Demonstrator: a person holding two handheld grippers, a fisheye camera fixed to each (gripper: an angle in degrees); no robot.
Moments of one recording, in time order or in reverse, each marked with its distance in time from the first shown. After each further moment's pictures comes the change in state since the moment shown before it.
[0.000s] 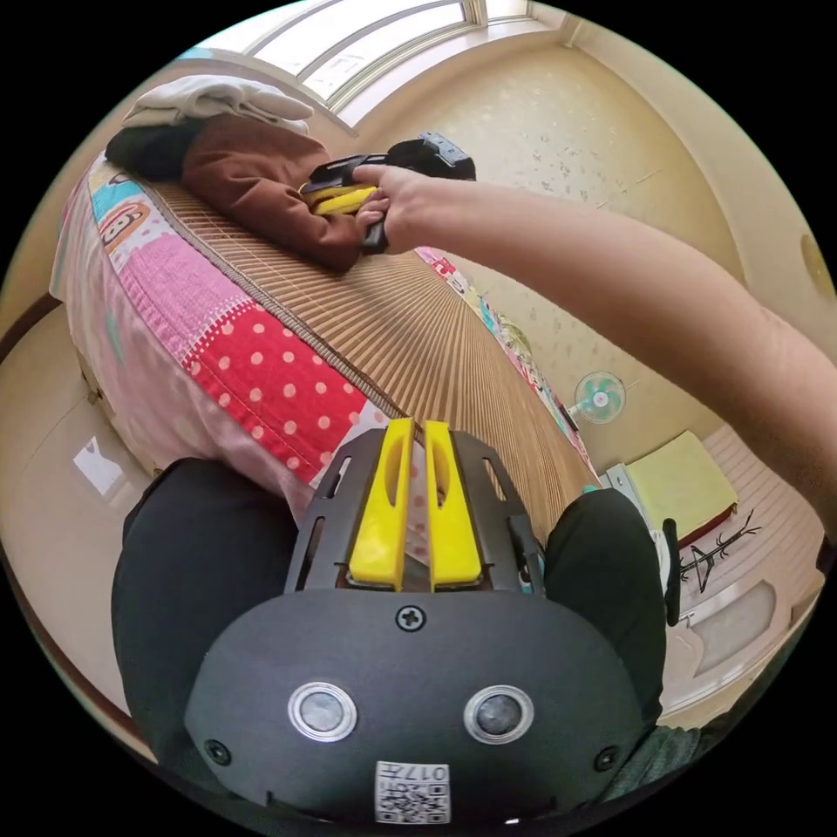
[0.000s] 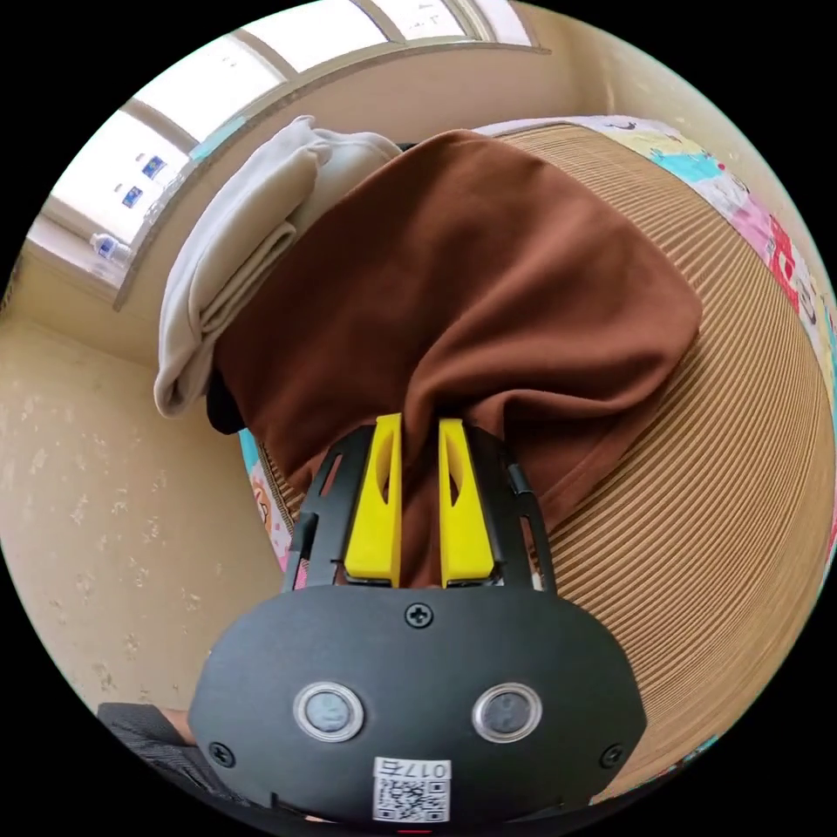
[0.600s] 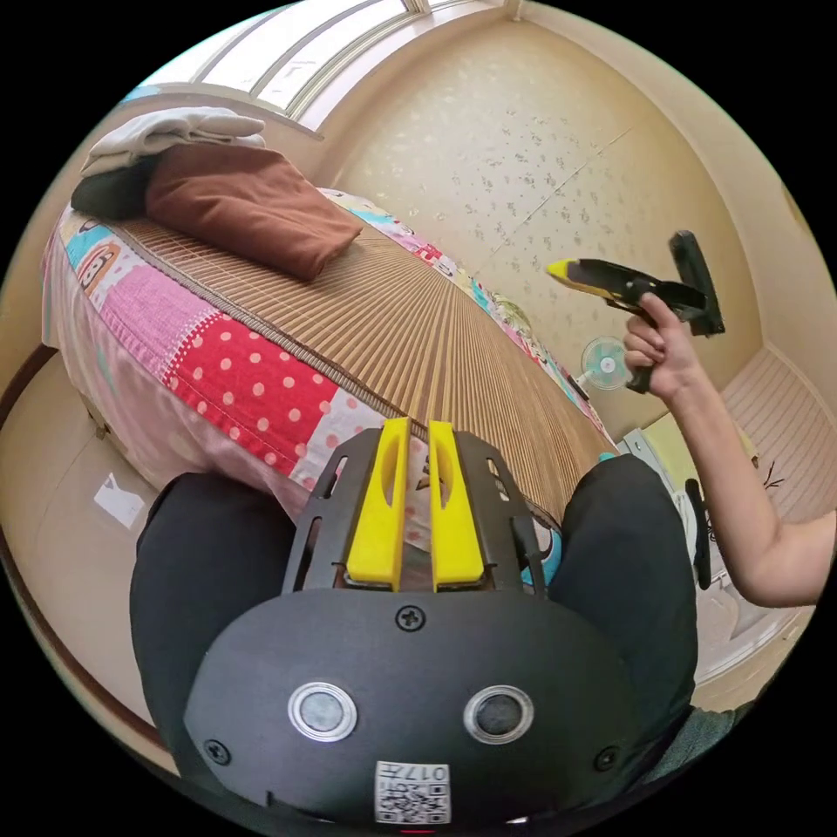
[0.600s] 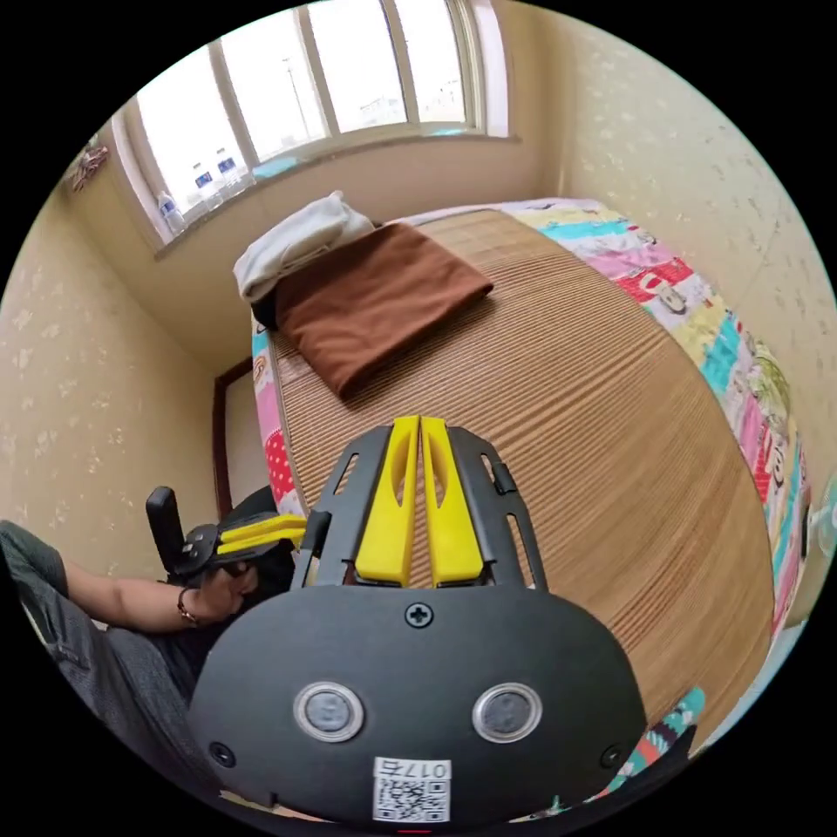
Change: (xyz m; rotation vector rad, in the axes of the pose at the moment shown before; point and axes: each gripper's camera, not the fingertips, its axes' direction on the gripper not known) left arm 0.002 0.042 0.013 -0.036 -0.056 0.127; right arm -0.017 0.211 -0.455 0.266 0.266 -0.150
